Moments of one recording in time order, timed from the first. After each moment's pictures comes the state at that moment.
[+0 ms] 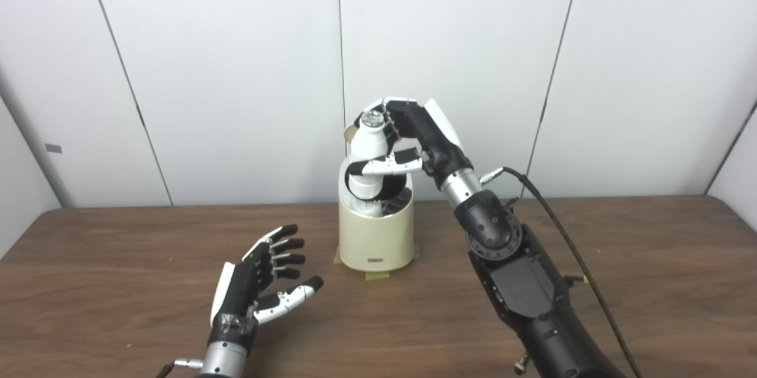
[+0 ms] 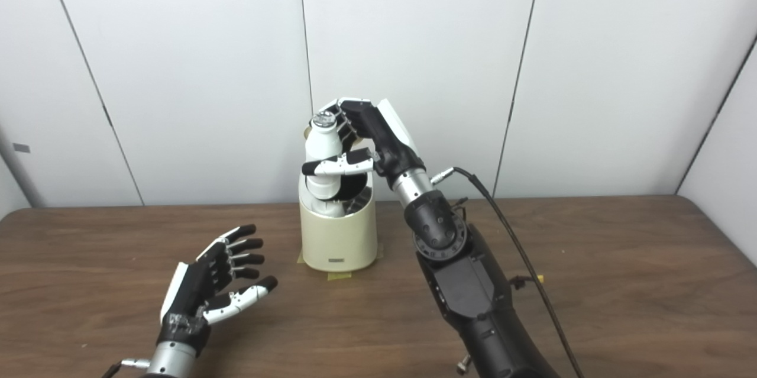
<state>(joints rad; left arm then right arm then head) -0.19 0.07 0.03 0.05 0.06 -0.05 -0.03 -0.82 -0.05 0.13 0.44 -0.29 -0.13 -0.01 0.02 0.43</state>
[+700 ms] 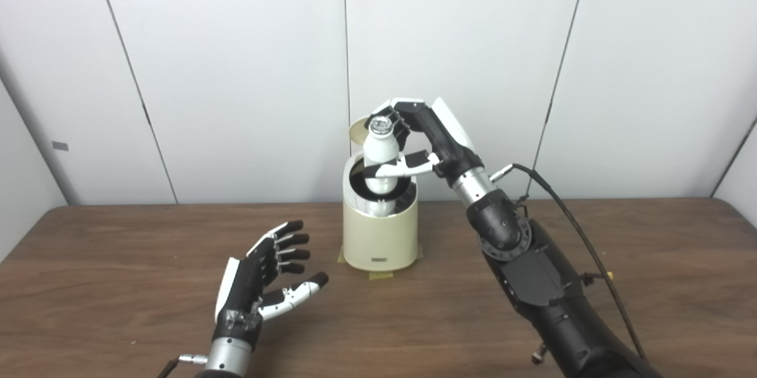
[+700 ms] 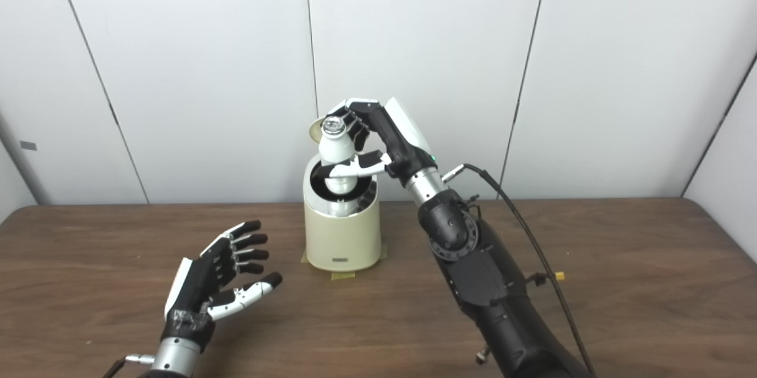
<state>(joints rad) -0.19 0.06 0.02 0.03 0.07 -0.05 -0.03 -0.86 -0.12 0.17 0.61 -0.38 -0.37 -0.08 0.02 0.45</state>
